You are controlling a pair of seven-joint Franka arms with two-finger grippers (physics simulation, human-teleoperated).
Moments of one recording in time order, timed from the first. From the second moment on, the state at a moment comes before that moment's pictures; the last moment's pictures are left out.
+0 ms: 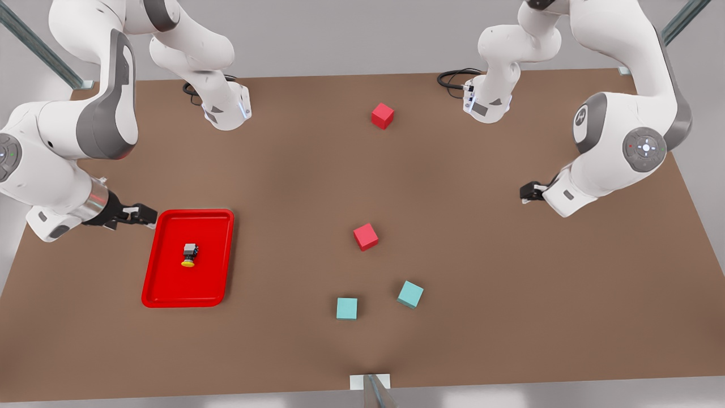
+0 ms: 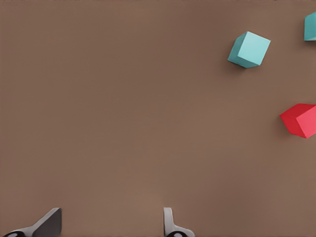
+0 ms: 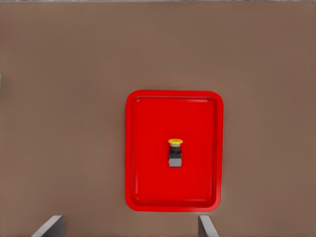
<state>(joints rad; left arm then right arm) -0.05 0.20 -0.09 -1.51 -0.01 1.57 0.00 -0.04 0.26 0.05 -1.33 -0.01 1.56 0.02</state>
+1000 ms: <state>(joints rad) -0.05 0.25 -0.09 -1.52 0.01 1.57 0.00 -0.16 0.60 0.11 -1.61 -0.04 1.79 0.02</state>
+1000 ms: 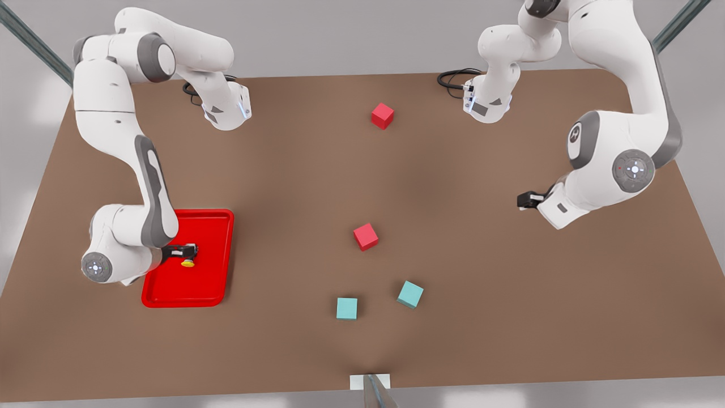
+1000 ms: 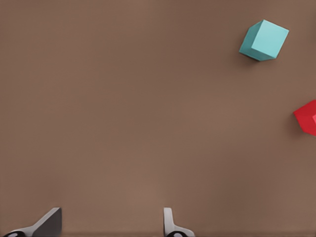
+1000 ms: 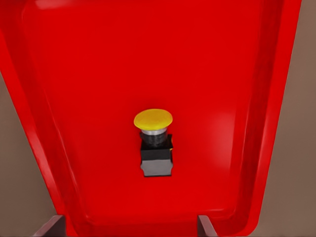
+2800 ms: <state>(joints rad) -0.03 0.24 -0.12 -1.49 0.09 1.48 0.01 -0.44 0.61 0.34 -1.93 -0.22 2.30 -0.09</state>
